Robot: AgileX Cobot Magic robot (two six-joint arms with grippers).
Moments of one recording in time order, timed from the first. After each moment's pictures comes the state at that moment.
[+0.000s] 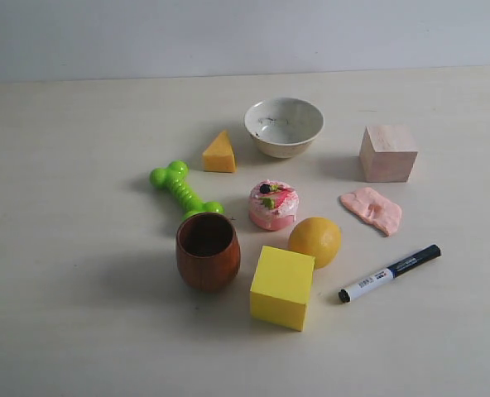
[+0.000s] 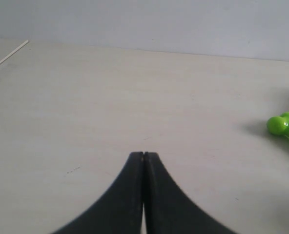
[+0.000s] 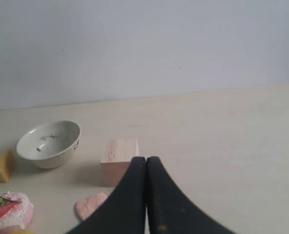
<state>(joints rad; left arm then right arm) 0.12 0.01 0.00 -0.19 0.37 0.16 0.01 0.37 -0.28 0.16 0.24 -0.06</state>
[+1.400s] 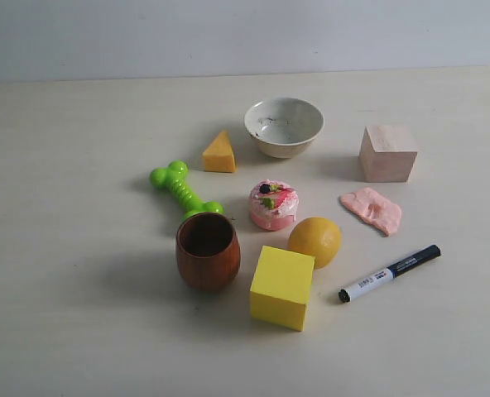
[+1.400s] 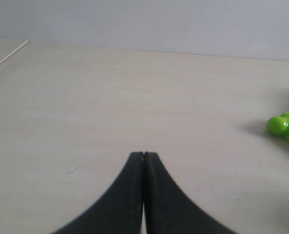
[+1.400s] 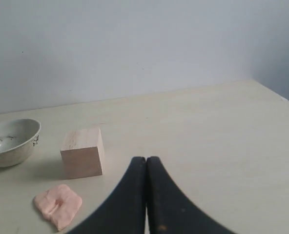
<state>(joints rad) 0.12 0.01 0.00 -0.19 0.37 0.16 -0.13 0.01 0.00 0.18 0.23 -0.10</state>
